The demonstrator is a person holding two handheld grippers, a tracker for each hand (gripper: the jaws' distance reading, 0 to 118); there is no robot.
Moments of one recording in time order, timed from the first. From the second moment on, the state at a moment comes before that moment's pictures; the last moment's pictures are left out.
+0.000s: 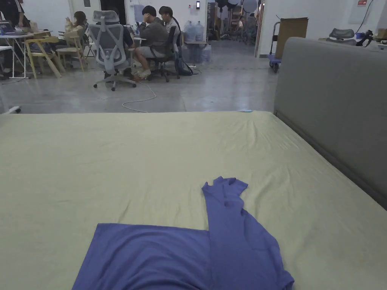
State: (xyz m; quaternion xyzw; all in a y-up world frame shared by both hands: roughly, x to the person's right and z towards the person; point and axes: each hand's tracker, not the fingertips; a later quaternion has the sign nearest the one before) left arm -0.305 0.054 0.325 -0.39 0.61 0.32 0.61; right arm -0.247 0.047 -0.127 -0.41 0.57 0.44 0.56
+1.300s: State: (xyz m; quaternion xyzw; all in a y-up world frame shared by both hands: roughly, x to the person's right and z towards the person) left arm -0.343 0.086 0.305 -0.26 0.57 0.34 0.70; right arm -0.613 0.117 -0.084 -0.28 0.70 0.34 0.56
